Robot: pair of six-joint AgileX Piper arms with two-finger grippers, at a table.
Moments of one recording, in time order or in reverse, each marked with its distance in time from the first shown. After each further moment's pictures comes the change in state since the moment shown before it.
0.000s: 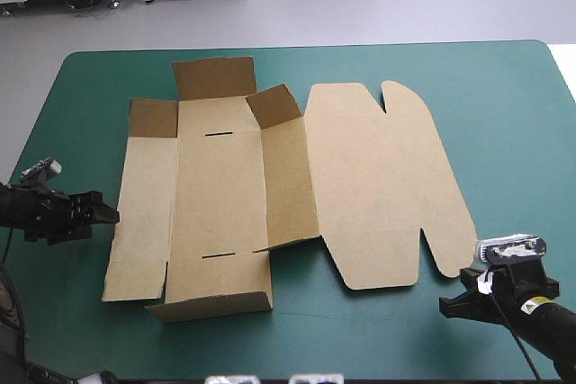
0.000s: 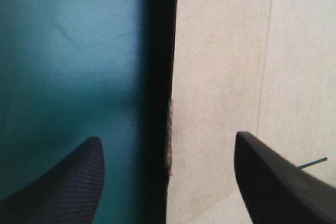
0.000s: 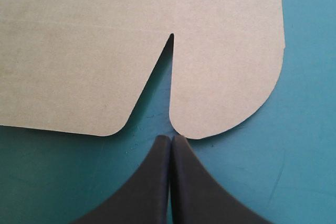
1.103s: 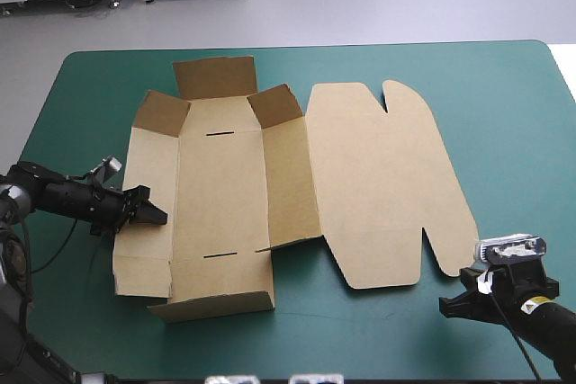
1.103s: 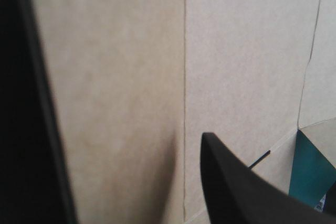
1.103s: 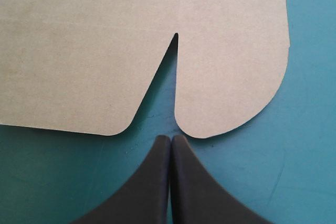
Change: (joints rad) left arm -0.213 0.179 0.016 -0.161 0.030 0.033; right arm 0.000 0.000 0.000 0.000 -0.001 0.000
